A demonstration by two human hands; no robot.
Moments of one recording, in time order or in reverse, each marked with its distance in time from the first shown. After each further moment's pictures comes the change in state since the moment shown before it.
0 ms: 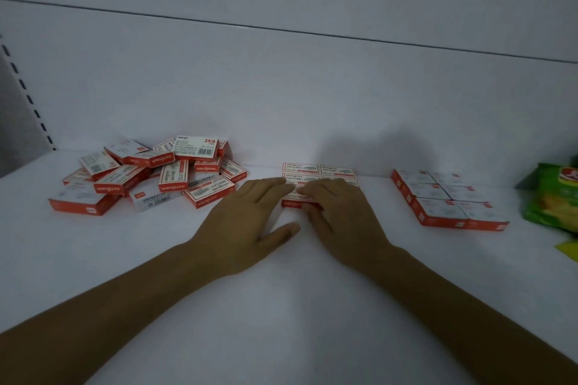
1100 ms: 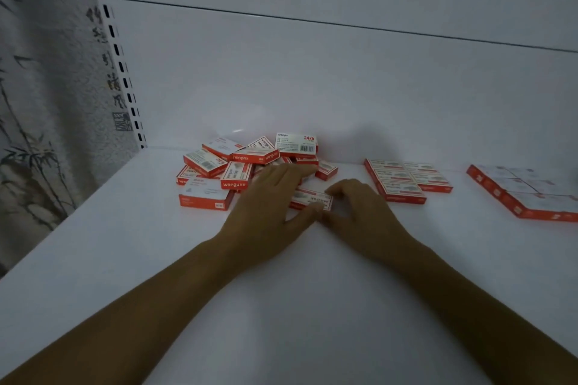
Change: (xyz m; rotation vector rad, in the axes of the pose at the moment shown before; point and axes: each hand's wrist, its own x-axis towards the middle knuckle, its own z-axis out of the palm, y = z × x) left_hand -0.065 -0.104 -0.056 -0.254 0.191 -0.004; right_hand 0.047 -0.127 0.050 0.124 -0.141 0.251
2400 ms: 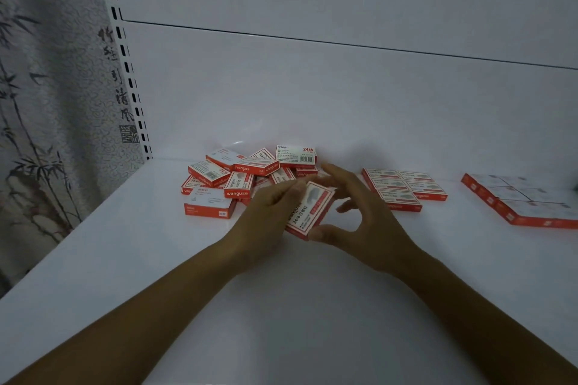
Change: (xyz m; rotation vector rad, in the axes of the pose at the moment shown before) left_hand 0.002 0.023 -0.014 -0.779 -0.045 -0.389; right_hand -0.016 -0.027 -0.020 0.427 0.059 -0.244
